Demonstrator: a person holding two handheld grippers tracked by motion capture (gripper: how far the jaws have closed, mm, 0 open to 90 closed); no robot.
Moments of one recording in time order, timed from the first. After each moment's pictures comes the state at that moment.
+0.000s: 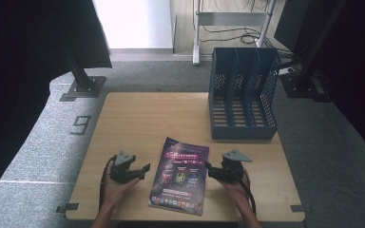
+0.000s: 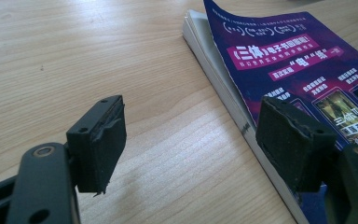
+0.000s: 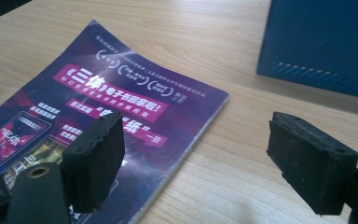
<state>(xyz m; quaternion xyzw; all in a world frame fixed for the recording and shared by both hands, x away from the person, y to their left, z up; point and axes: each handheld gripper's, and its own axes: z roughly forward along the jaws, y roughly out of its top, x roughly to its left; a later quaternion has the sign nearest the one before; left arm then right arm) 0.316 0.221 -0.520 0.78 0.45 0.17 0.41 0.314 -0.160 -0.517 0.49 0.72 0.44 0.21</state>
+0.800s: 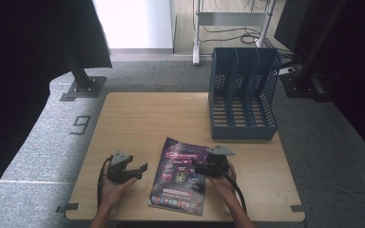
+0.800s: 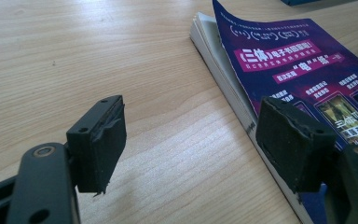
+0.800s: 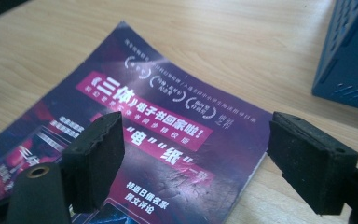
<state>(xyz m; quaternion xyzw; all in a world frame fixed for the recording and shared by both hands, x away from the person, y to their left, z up) 0.314 0.230 -0.518 0.77 0.46 0.17 0.41 0.334 -0.117 -0.518 0.47 0.74 0.44 0.20</state>
